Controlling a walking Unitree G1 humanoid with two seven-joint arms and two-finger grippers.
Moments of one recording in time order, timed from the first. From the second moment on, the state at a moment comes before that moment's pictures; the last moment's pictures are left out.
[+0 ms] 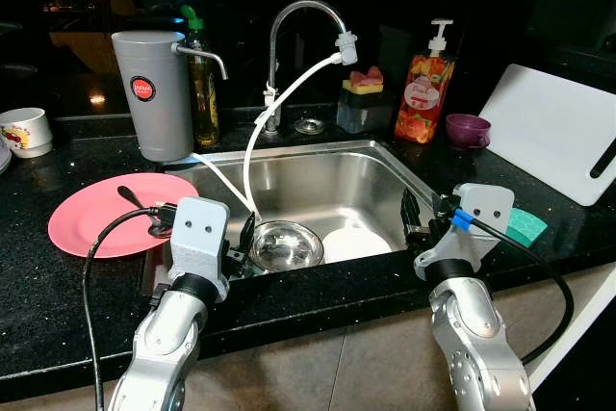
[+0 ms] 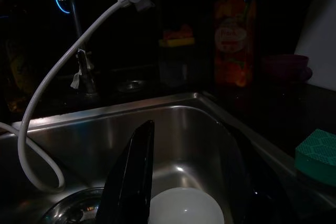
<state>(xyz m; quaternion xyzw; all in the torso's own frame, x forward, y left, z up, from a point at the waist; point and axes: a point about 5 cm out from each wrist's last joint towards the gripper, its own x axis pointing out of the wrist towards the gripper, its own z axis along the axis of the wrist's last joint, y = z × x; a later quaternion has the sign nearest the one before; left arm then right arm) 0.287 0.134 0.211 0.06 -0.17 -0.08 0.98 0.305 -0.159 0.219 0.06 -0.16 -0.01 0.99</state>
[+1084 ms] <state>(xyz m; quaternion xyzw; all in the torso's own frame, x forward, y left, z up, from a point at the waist) 0.288 0.133 0.213 0.06 -0.17 -0.08 0.98 0.306 -0.157 0.222 0.06 -0.17 -0.01 0.98</state>
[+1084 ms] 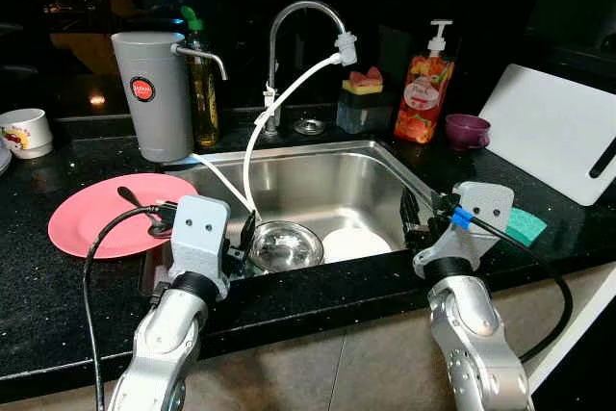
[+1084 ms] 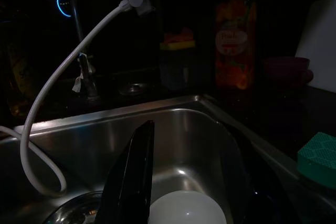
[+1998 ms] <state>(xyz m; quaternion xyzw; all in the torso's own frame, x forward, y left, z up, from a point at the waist) 0.288 0.133 0.213 0.06 -0.17 -0.08 0.98 0.306 -0.157 0.223 0.06 -0.17 -0.01 0.98</state>
